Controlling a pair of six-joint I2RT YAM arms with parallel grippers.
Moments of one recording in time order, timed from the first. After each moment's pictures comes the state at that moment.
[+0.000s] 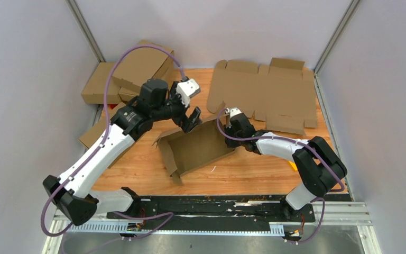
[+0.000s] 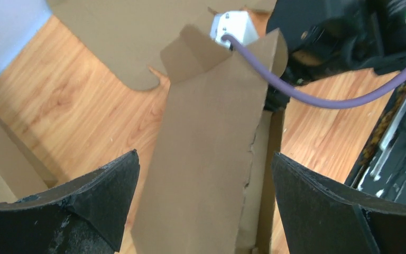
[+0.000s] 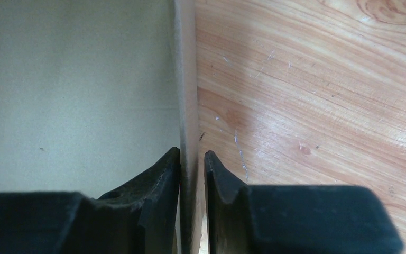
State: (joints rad) left arm -0.62 1.20 1.34 -0.58 0.29 0.16; right arm 0.64 1.58 0.79 -0.03 0.06 0.27
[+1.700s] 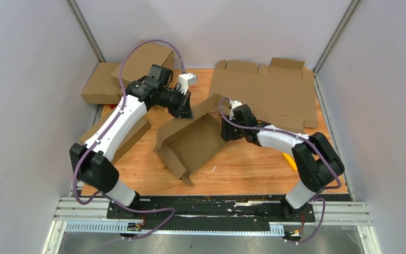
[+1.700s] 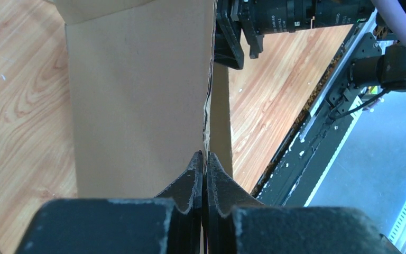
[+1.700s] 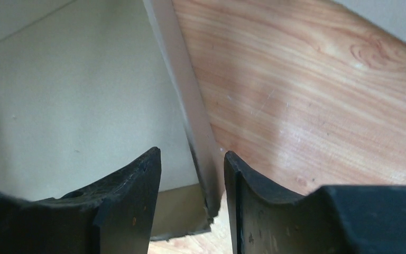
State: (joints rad) left arm -0.42 1.56 1.56 -0.91 0.63 0.11; right arm 0.57 1.61 0.87 -0.04 -0.07 0.28
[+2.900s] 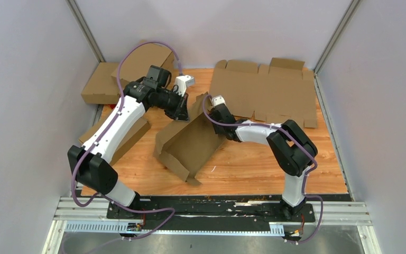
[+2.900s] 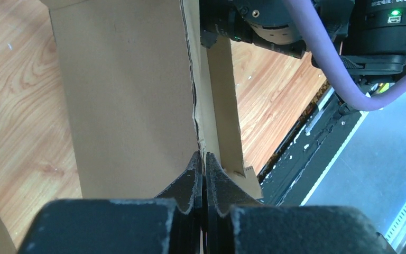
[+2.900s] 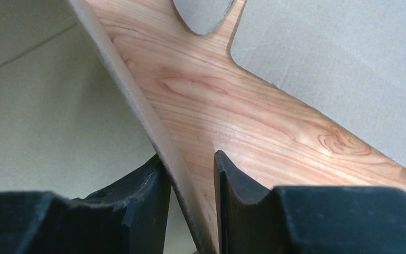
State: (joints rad) left arm -0.43 1.54 1.55 -0.96 0.58 0.09; right arm 0.70 1.90 1.11 0.03 0.32 0.14
